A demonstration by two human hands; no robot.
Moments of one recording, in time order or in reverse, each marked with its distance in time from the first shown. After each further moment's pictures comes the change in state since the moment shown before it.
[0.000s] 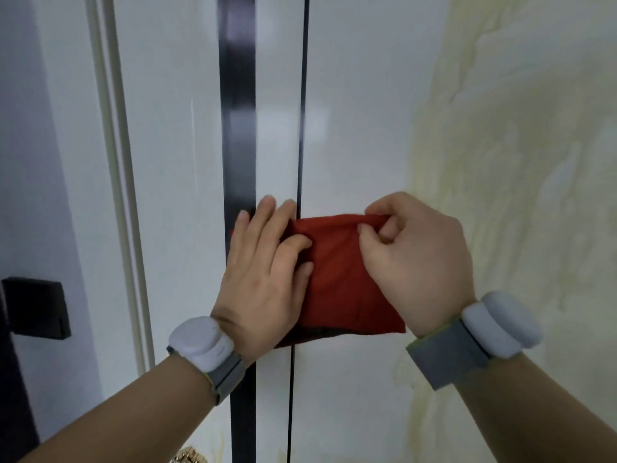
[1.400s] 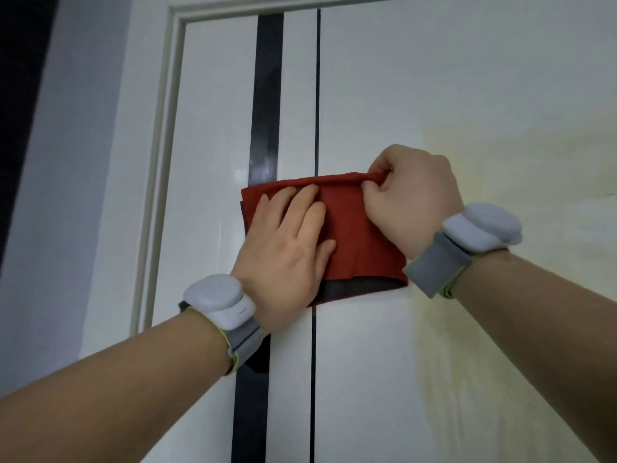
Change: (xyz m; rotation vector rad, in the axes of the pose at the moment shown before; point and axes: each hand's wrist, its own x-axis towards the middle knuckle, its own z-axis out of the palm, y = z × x) left_hand 0.230 -0.049 -0.051 0.263 0.132 0.166; right_hand 0.190 -0.114 -0.067 -0.078 0.360 -0.391
